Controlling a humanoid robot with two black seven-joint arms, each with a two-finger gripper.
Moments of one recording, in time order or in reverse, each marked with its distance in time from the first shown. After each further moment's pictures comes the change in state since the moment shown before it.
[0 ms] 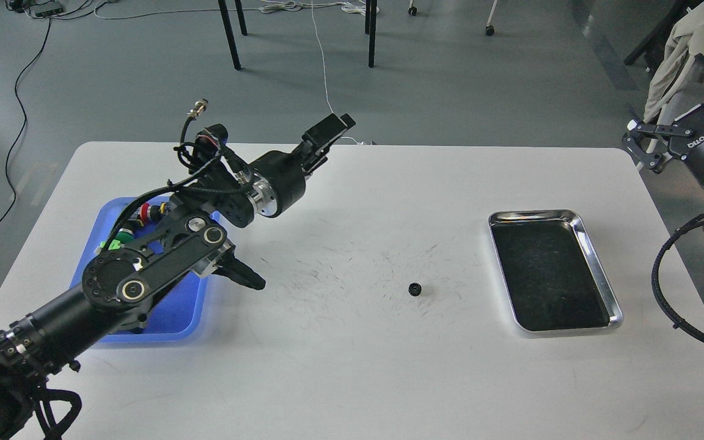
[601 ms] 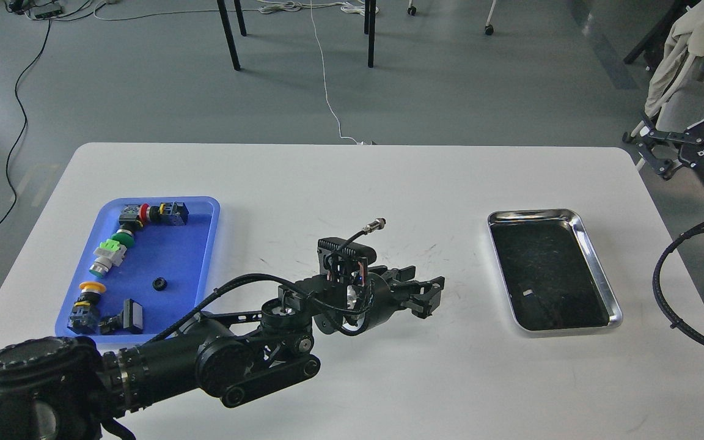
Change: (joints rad) left arm -0.036 -0.327 0.481 0.141 0.675 -0.040 0.000; right arm -0.047 0.052 0.081 -0.091 0.007 0.017 0.010
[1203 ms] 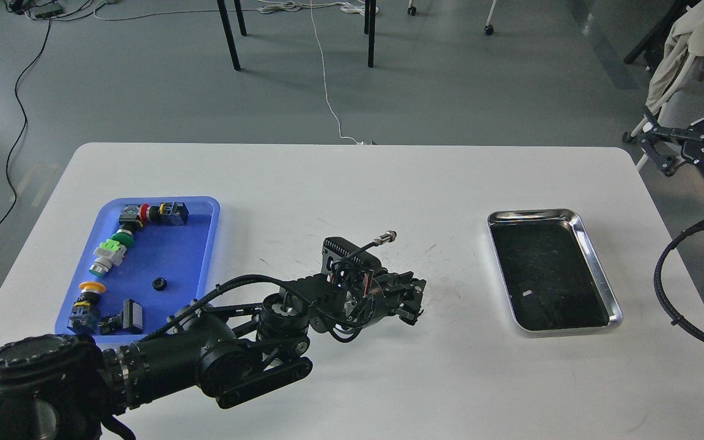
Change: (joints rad) left arm 0.003 0.000 0.058 0.067 0.270 -0.080 -0.001; right arm 0.004 0.001 0.008 -0.005 0.009 0.004 0.003
